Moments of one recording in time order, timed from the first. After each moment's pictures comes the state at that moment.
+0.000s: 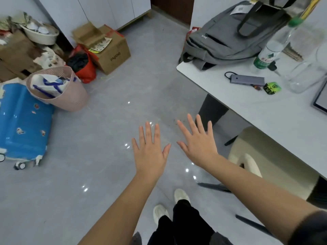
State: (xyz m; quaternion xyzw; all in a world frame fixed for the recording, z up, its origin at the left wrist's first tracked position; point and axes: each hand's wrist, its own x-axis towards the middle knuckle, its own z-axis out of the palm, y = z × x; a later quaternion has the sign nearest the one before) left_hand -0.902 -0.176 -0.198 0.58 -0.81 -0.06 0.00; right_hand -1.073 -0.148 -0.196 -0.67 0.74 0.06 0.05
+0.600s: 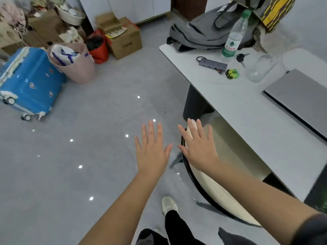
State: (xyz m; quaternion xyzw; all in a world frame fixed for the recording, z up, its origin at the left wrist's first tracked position) left_hand -1.062 0.101 -0.186 0.66 -0.75 -0.05 0.01; right_hand -1.232 0.103 -0.195 -0.75 0.66 0.04 0.01
